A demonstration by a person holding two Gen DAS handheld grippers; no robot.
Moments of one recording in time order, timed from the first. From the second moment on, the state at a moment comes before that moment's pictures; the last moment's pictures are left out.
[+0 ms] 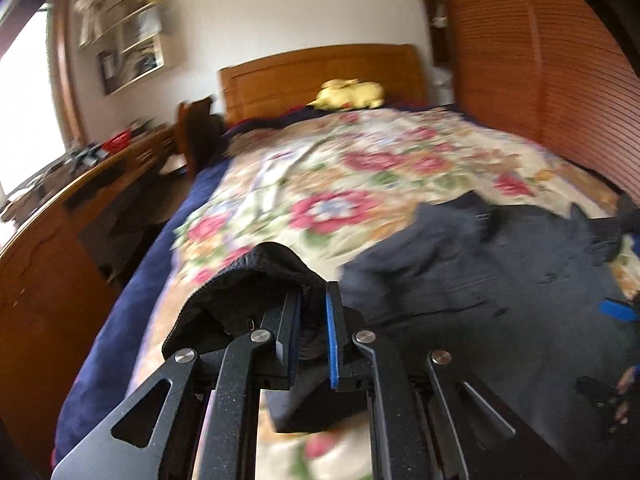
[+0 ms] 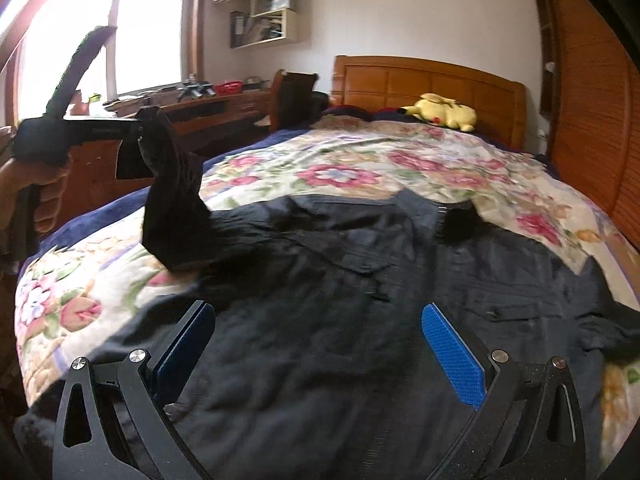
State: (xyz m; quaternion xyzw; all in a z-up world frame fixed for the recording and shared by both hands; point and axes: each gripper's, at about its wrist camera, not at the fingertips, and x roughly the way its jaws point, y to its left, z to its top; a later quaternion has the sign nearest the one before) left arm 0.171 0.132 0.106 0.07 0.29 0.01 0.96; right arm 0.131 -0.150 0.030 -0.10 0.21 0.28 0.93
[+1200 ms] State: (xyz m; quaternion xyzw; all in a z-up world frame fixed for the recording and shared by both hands) left arm 0.090 0.027 0.043 0.01 0.25 -0.08 0.97; right arm 0.126 -0.203 0.033 -0.06 0.19 0.23 0.95
